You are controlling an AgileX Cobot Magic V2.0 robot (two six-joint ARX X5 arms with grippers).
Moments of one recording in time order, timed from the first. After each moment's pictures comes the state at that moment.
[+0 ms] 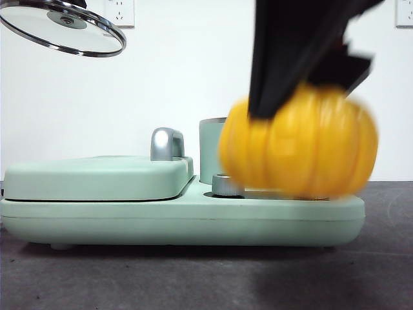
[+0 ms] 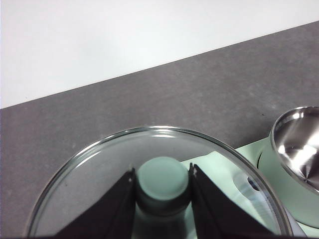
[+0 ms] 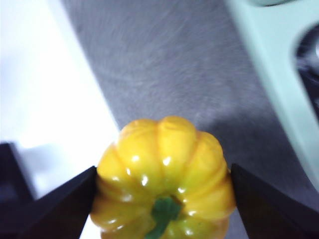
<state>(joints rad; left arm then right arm) -0.32 1.13 1.20 -0.46 0.00 0.09 0.95 1.26 1.04 -0.94 -0.21 -0.02</state>
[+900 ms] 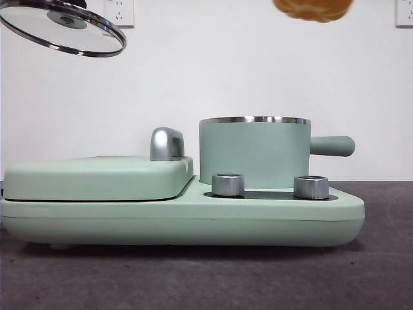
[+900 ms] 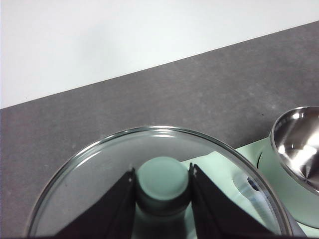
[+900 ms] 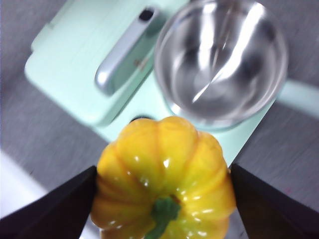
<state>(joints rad) -0.32 1.13 1.20 -0.46 0.00 0.09 0.59 1.37 1.69 -1.26 -0.12 0.08</state>
